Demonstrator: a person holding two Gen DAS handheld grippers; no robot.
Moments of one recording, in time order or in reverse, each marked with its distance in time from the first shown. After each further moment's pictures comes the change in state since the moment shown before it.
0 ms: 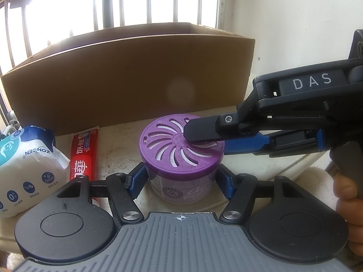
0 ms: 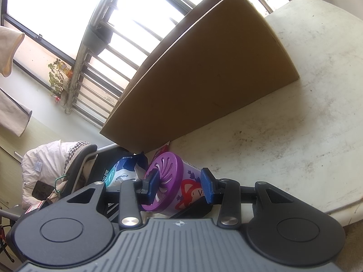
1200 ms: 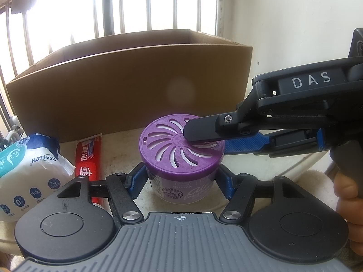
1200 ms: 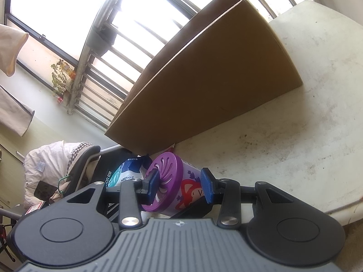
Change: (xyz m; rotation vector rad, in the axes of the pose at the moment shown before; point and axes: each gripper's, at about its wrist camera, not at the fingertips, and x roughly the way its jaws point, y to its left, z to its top) left arm -0.001 0.002 0.007 0.011 -0.022 0.008; right arm -0.007 0.012 0.005 -0.009 -0.009 0.006
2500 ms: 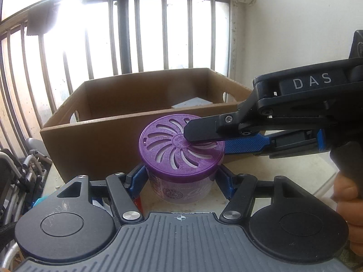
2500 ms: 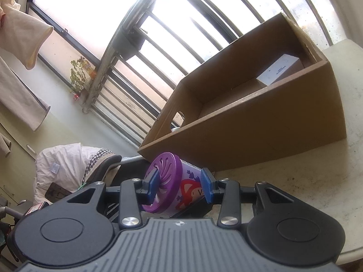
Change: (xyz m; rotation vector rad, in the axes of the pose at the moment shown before) left arm -0.019 0.031 0.072 -0.006 -0.123 0.056; right arm 0.007 0.067 0.033 -0.113 -0.043 0.056
